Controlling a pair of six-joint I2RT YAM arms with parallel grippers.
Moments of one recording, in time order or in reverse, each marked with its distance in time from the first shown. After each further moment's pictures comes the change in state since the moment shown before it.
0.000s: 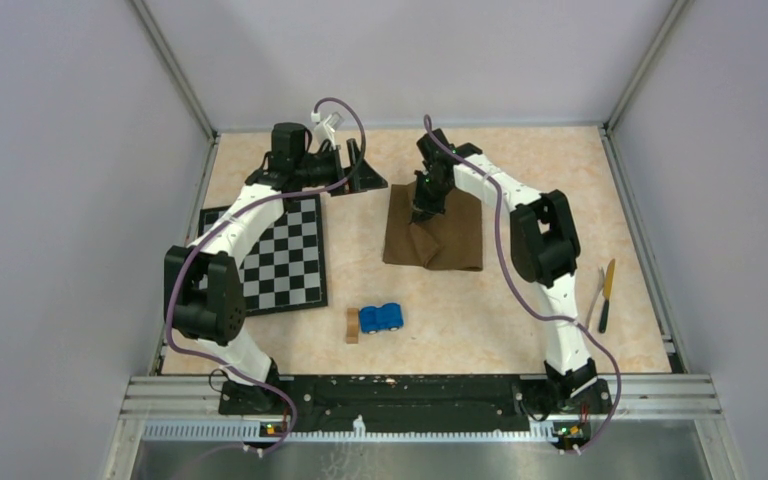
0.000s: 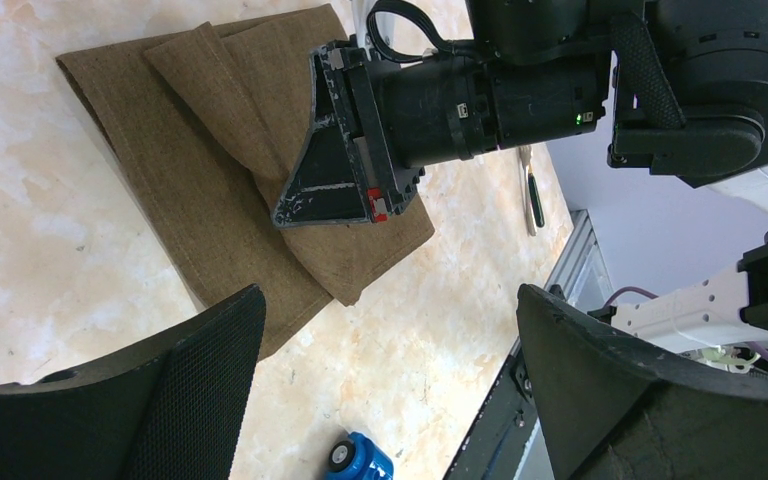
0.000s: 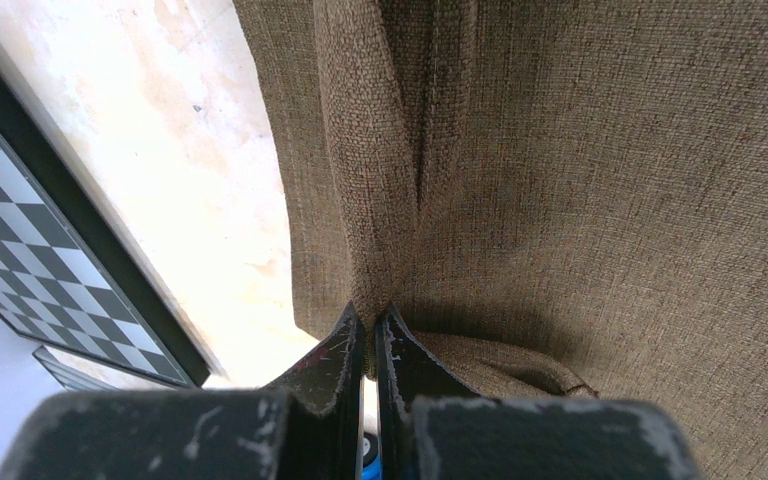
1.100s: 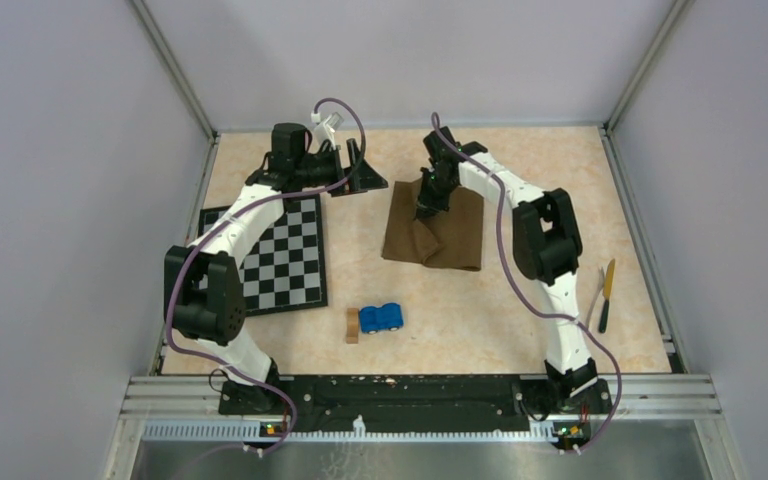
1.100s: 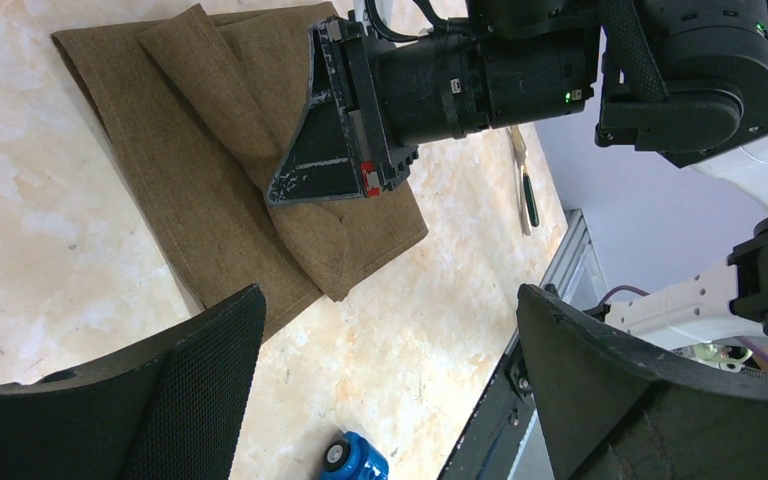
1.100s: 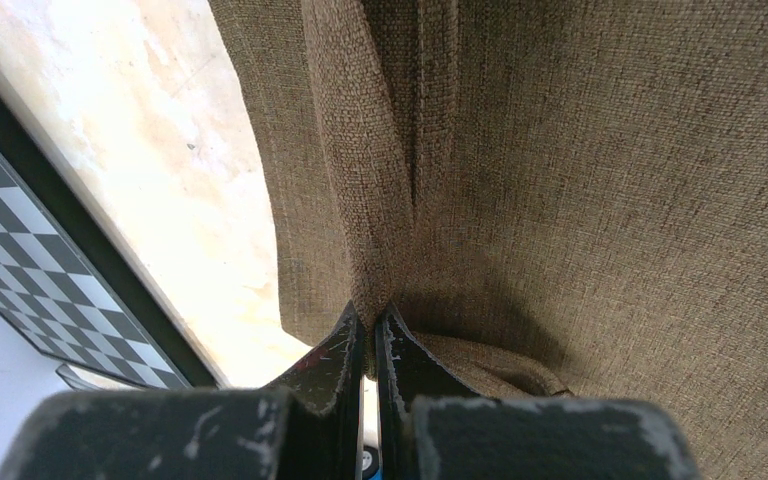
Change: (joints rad) left arm 0.000 0.000 -0.004 0.005 0.007 -0.012; right arm -0.033 0.010 0.000 0.021 -0.004 0.019
